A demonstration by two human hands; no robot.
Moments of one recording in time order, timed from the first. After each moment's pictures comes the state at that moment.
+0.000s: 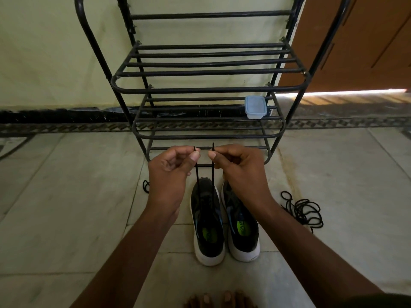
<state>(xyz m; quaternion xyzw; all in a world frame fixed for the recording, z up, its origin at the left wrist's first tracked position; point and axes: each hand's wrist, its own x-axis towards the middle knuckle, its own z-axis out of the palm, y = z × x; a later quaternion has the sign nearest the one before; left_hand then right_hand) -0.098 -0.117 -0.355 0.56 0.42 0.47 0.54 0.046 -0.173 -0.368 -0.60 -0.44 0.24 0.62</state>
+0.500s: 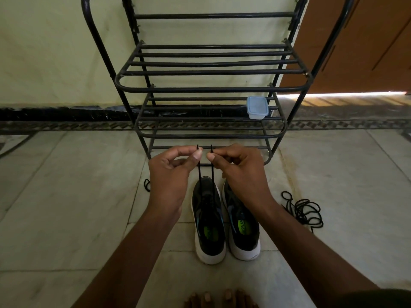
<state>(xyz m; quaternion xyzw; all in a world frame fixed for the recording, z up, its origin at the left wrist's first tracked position) -0.101 -0.124 -0.344 0.54 0.45 0.47 0.53 0.040 -0.174 -0.367 -0.62 -0.46 0.23 0.59</state>
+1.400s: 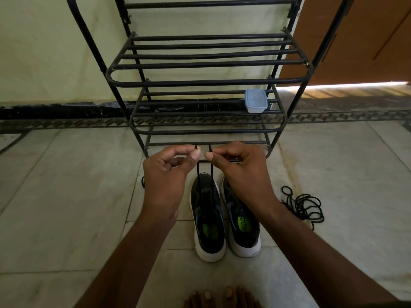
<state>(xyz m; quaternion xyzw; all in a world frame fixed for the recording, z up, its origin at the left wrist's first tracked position) -0.104 -0.128 -0.344 0.56 0.46 0.45 0.53 0.041 -0.180 -0.364 -0.62 -0.46 0.22 0.60</state>
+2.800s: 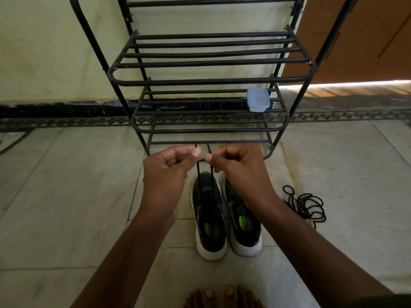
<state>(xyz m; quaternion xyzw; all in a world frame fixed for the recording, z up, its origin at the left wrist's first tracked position) -0.107 -0.130 -0.337 0.53 0.48 0.42 0.56 0.033 -0.183 -0.347 -0.63 -0.43 0.30 0.57</state>
